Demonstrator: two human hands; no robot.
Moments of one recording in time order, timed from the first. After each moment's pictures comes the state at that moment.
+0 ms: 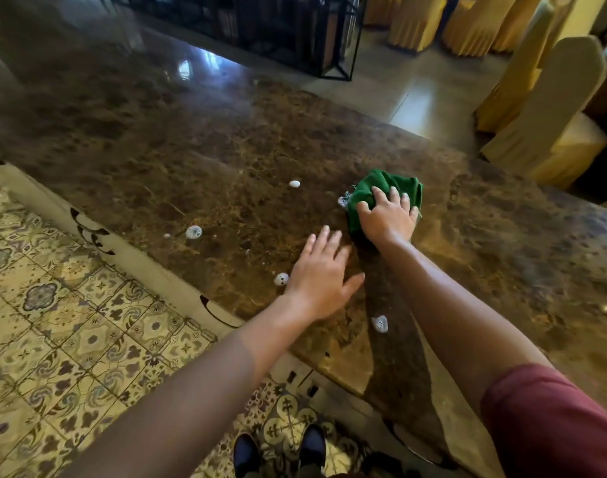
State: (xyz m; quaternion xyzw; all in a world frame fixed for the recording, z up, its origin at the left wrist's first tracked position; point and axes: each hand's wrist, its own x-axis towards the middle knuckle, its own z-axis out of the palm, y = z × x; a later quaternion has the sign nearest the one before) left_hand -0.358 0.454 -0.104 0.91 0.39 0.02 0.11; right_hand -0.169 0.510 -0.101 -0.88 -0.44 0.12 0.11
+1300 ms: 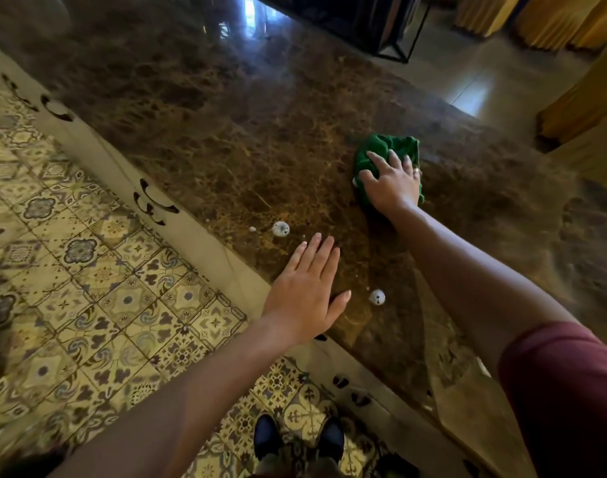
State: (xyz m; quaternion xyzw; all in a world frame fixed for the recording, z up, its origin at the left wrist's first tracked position) left_hand -0.531 0.493 -0.143 0.90 0.43 0.05 0.05; right_hand -0.301 0.644 -0.103 -0.81 -0.57 0.13 0.07
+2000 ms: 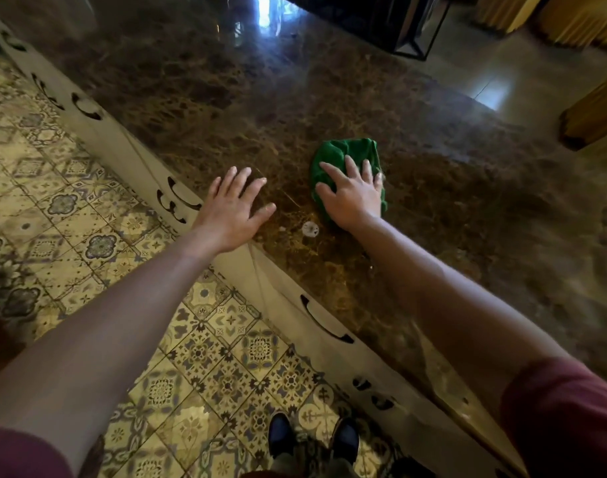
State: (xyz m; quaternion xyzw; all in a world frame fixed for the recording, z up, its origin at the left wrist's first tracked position) left_hand -0.673 0.644 -0.124 0.81 0.57 0.01 0.11; right_hand -0.422 0.637 -0.106 -0.74 -0.65 0.16 0.06
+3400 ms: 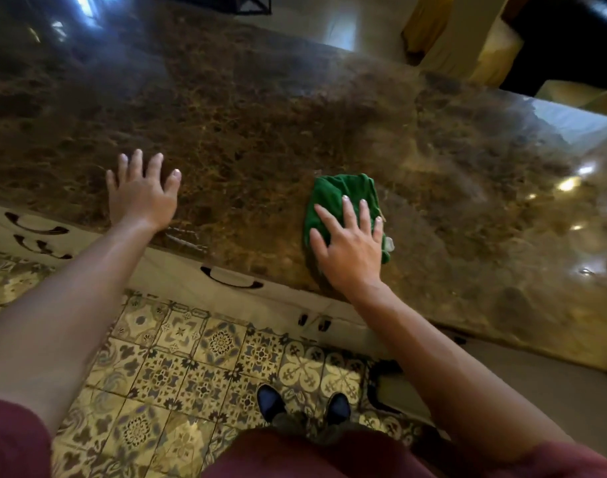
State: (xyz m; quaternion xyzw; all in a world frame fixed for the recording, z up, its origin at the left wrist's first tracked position) left_hand -0.578 0.626 -0.127 0.82 0.56 0.05 0.10; right_hand -0.330 0.355 -0.117 -0.87 -0.48 0.06 0.11
